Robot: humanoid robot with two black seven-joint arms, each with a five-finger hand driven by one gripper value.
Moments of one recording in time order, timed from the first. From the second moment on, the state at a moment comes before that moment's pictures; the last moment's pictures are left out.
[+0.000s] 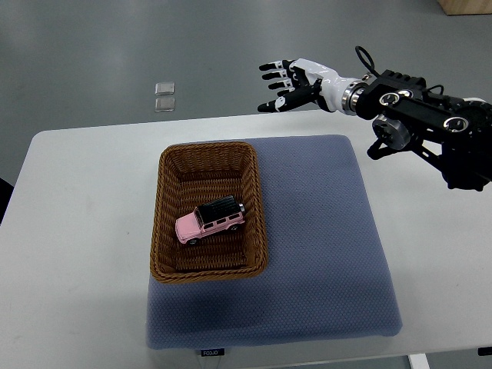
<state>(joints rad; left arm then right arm) 0.00 0.00 -0.08 -0.18 0.12 0.02 -0.02 1.10 -0.31 0.34 0.86 -0.39 0.00 0.02</state>
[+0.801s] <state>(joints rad) 0.00 0.00 -0.08 -0.18 0.12 0.02 -0.02 0.78 -0.25 1.07 0.62 0.16 0.10 0.06</state>
